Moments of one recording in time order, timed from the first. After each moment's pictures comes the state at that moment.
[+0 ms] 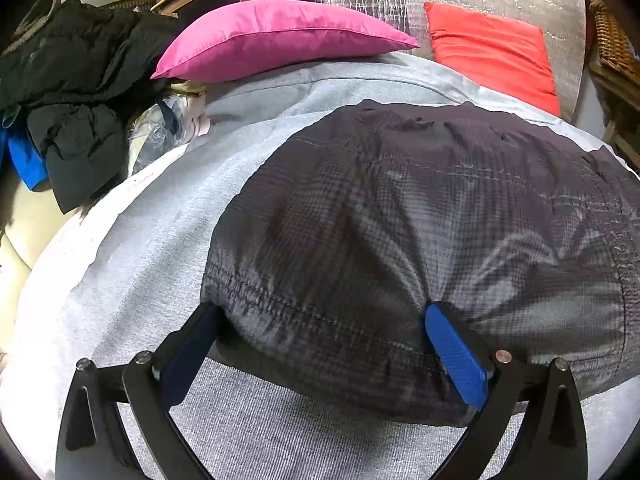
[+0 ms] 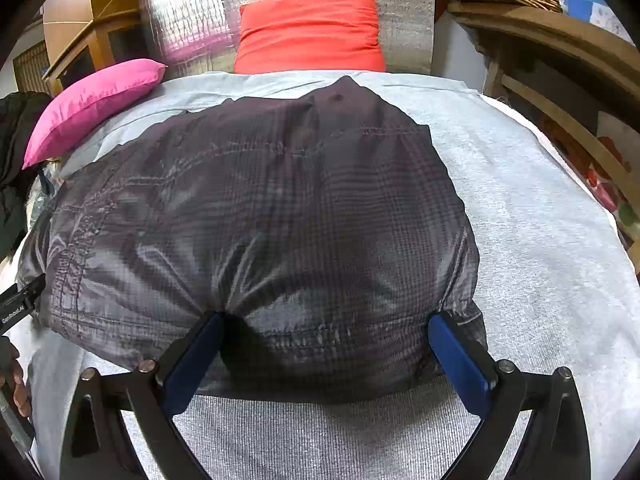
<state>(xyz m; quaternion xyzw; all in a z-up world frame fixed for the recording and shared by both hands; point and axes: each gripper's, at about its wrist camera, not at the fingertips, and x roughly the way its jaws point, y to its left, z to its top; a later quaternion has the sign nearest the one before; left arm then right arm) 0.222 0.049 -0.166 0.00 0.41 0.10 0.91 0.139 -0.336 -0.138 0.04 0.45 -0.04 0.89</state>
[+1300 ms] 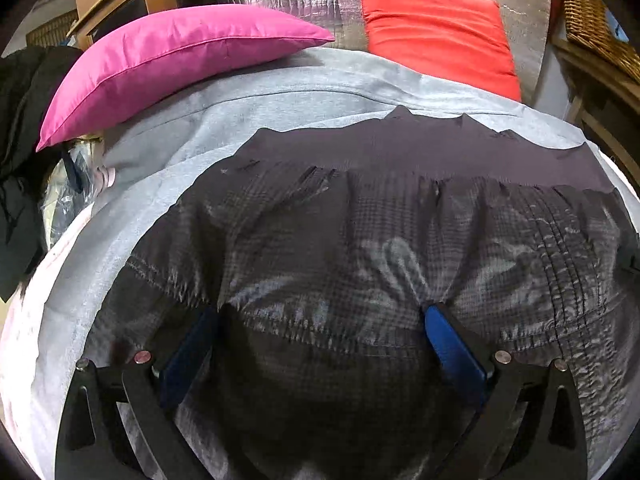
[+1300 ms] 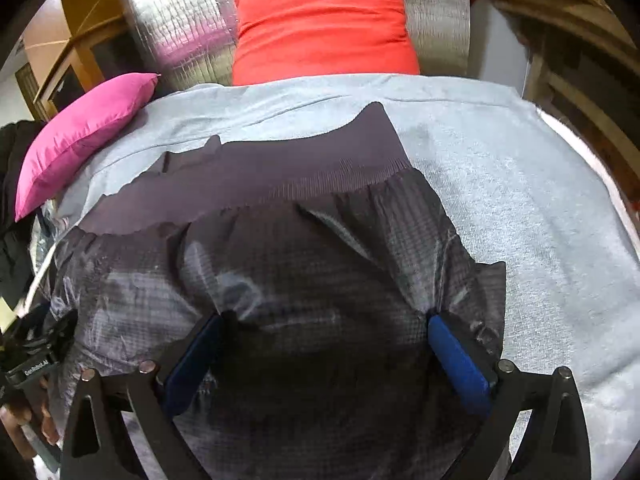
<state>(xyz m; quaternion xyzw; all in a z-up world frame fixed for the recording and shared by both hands) 0.325 -0.013 -0.151 0.03 0.44 0.00 0.90 0.289 -0.352 -0.132 0.07 0.48 0.00 0.88</state>
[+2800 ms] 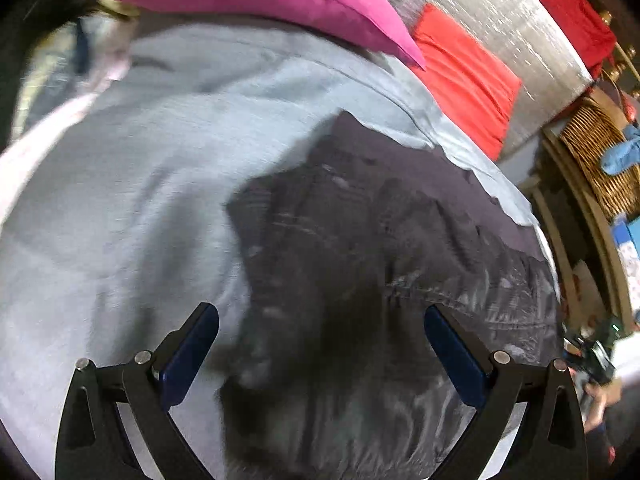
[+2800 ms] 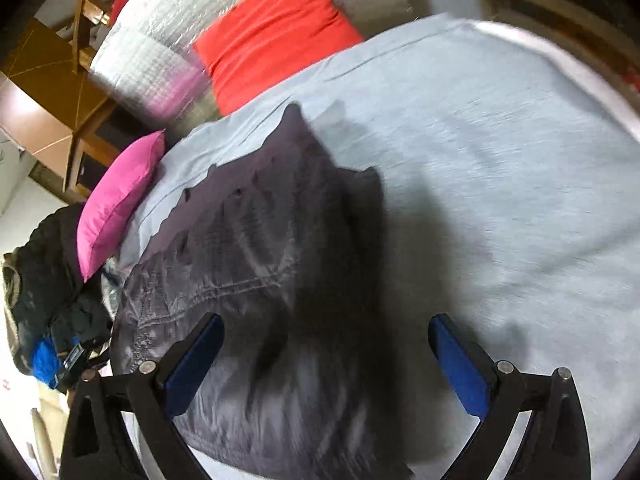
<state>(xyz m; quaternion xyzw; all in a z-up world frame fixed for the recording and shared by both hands) 0.332 0.135 -0.153 -0.20 0.50 -0.13 0.83 0.234 -0.442 -0.132 0.27 0.49 0.07 0.83</state>
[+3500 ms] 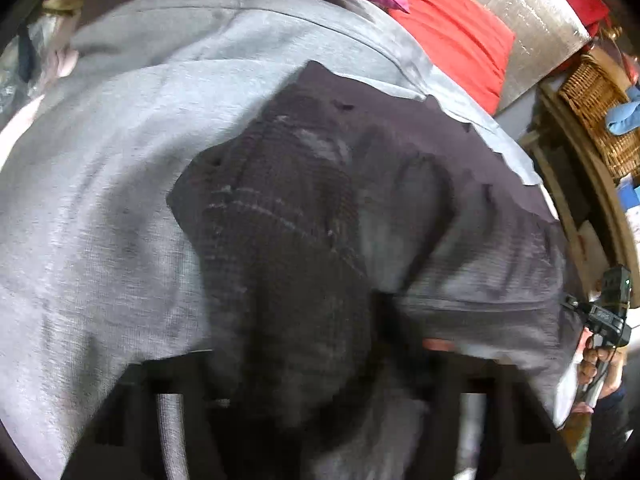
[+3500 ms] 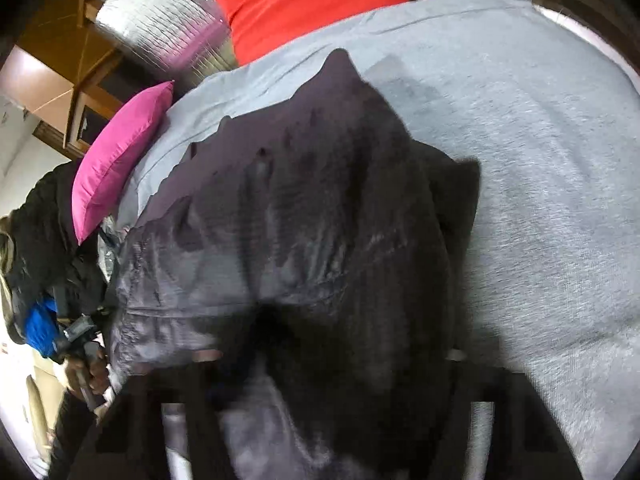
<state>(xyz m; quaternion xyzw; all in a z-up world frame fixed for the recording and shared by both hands) 0.362 0.087 -0.169 -0.15 0.55 -0.15 0.80 0.270 -0.397 -0.135 0.22 0.54 0.10 0.81</state>
